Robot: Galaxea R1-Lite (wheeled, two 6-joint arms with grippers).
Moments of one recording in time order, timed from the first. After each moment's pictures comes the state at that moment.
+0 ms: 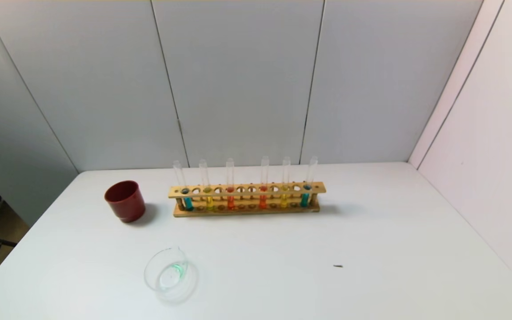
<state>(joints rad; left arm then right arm) 0.00 0.11 -0.15 0.08 -0.04 0.04 0.00 0.00 -0.01 0.03 -0.01 0.01</state>
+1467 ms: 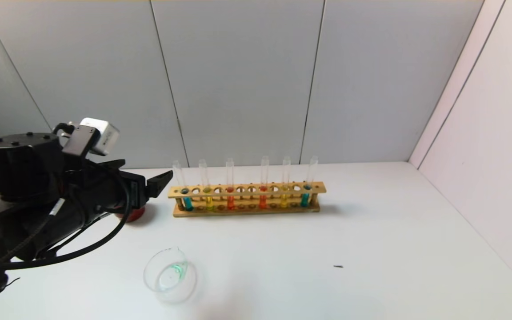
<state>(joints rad) -0.30 1.54 -0.57 -0.78 0.07 0.04 0.00 0.00 -0.01 0.03 -0.01 0.01</state>
